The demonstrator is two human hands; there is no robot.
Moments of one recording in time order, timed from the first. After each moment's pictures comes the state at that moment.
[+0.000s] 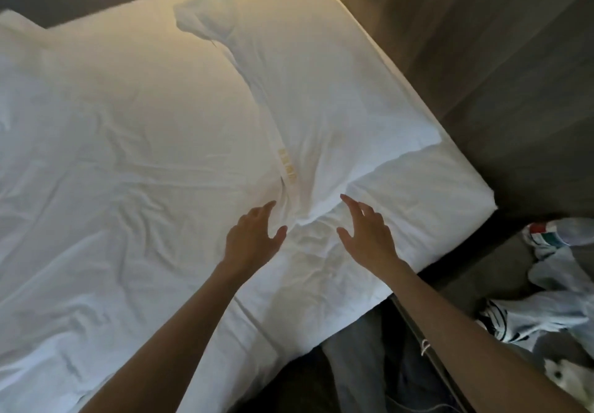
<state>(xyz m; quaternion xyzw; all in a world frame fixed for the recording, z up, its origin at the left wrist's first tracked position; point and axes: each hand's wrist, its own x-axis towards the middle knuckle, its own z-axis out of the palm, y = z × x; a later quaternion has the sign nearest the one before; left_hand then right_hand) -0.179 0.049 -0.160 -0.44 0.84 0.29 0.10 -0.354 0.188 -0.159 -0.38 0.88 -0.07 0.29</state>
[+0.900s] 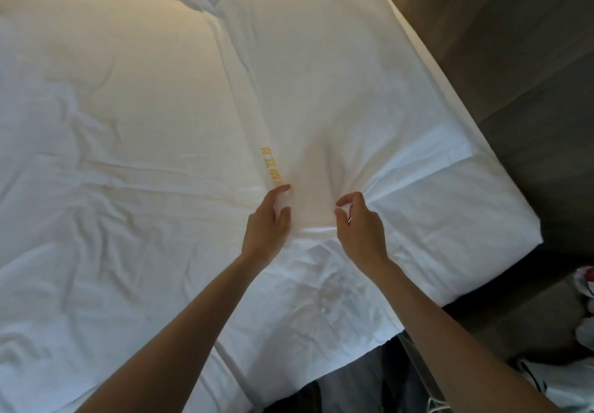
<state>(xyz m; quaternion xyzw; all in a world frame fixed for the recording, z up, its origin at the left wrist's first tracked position) -0.268 0.029 -0.231 -0.54 0.68 0.49 -0.06 -0.408 0.129 -0.227 -0.34 0.86 -0.26 0.28</state>
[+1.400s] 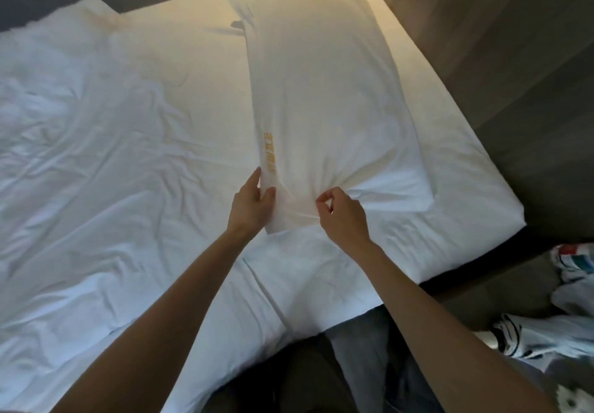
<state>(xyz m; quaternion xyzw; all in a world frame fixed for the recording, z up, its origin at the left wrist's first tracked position) -0.150 0.042 -0.121 -0.58 0.67 0.46 -0.08 -0.294 0.145 -0.126 -0.39 0.83 -0.25 0.30</state>
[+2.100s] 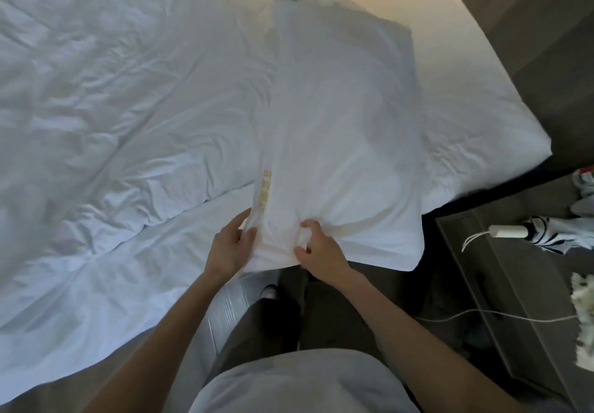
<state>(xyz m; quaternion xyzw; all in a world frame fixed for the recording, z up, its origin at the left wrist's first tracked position) 0.207 0.239 -0.129 -0.60 0.64 0.48 -0.05 0.031 0.330 -0.143 -0.42 0.75 -0.16 0.48</state>
